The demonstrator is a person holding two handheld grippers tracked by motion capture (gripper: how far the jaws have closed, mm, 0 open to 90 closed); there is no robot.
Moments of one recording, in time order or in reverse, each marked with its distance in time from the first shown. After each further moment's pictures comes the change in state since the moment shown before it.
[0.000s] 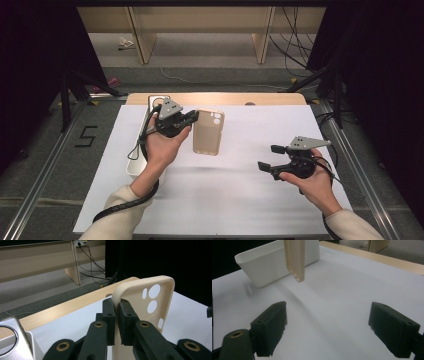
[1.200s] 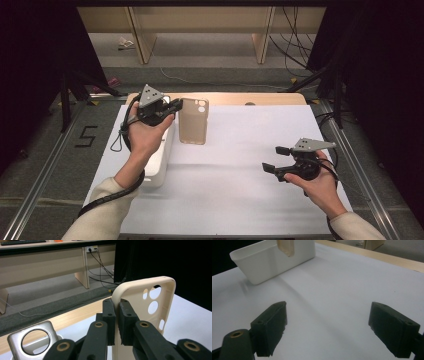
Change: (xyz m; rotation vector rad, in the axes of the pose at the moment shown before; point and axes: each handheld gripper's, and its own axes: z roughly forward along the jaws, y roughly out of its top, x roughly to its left) left arm 0.037 0.020 -0.021 -0.036 0.058 -0.020; right arm -0.004 -0.006 -0.009 0.007 -0.025 0.008
